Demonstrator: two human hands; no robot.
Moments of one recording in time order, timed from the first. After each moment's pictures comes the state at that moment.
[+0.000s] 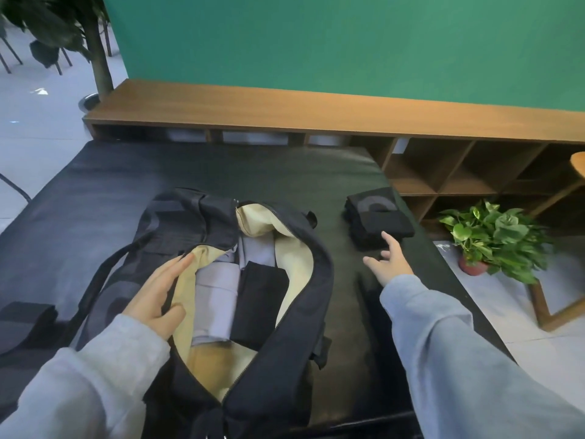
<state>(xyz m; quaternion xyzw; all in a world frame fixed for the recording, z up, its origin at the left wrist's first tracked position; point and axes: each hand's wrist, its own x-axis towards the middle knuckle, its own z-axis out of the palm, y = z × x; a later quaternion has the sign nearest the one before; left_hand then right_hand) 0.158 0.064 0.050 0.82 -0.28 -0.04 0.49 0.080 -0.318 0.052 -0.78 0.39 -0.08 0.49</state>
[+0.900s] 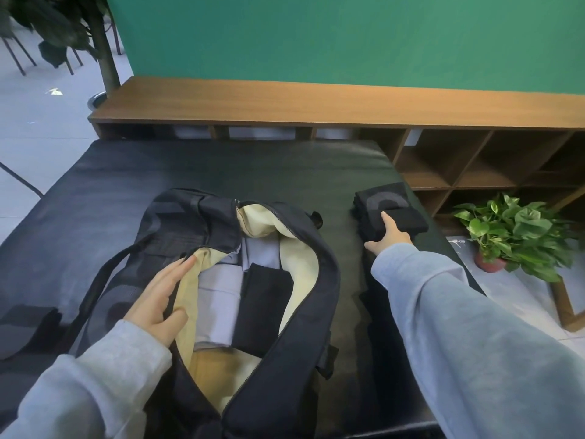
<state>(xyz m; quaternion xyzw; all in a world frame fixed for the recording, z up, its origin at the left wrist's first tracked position) 0.159 0.064 0.044 0.84 -0.28 -0.05 0.47 0.141 -0.344 0.053 -0.84 0.44 0.03 0.30</state>
